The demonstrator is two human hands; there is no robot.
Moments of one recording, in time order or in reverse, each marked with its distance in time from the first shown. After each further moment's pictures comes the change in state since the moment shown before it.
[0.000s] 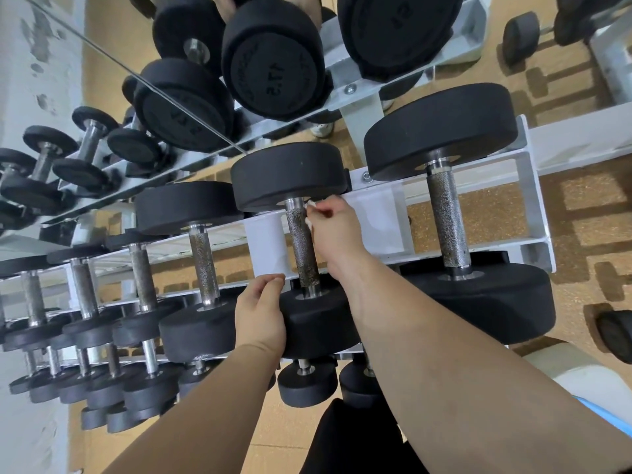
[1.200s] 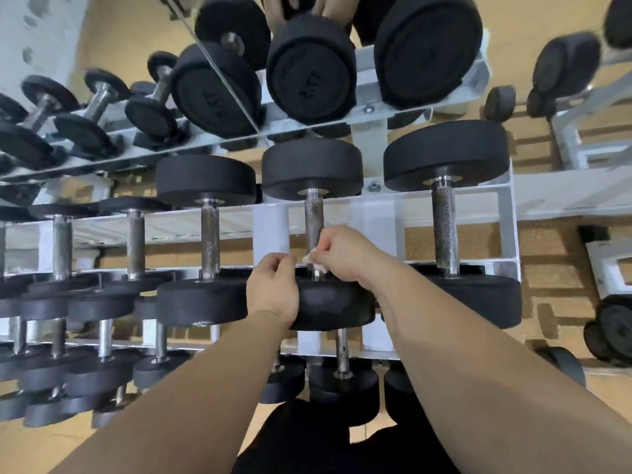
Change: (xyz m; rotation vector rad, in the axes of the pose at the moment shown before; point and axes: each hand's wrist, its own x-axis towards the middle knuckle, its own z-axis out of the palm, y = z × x) left_hand -0.008 0.008 0.000 0.014 0.006 -0.007; right_hand -0.056 -0.027 -0.021 -1.024 -0.423 -0.117
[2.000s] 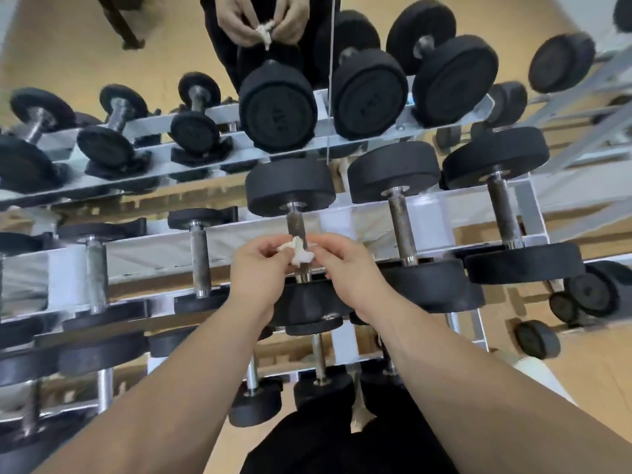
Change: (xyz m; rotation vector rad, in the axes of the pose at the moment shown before) left_hand 0.103 -0.019 -0.206 -0.230 -0.308 0.113; right_hand -0.006 -0.149 0.168 0.579 0.398 -0.016
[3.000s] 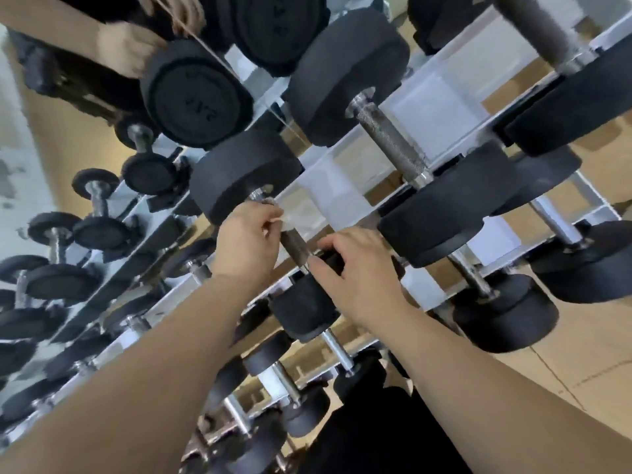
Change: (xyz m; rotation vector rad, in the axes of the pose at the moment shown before) left_hand 0.077 0.004 0.025 1.263 -0.172 0.874; right_hand 0.002 0.093 0.027 -0.247 0.398 -0.143
